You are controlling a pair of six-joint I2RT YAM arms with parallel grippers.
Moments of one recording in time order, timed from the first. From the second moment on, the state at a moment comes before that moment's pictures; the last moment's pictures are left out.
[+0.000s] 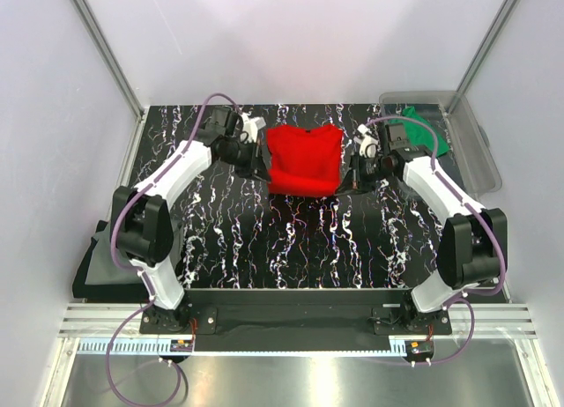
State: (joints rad) left arm -0.32 1.79 1.51 -0.71 0.65 -0.24; right arm 0.20 1.59 1.25 -0.68 -0.67 0.28
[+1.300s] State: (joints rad) left arm -0.29 2.37 2.20 -0.66 0.18 -0.05; right arm 0.16 2.30 2.05 -0.59 -0.44 0.06
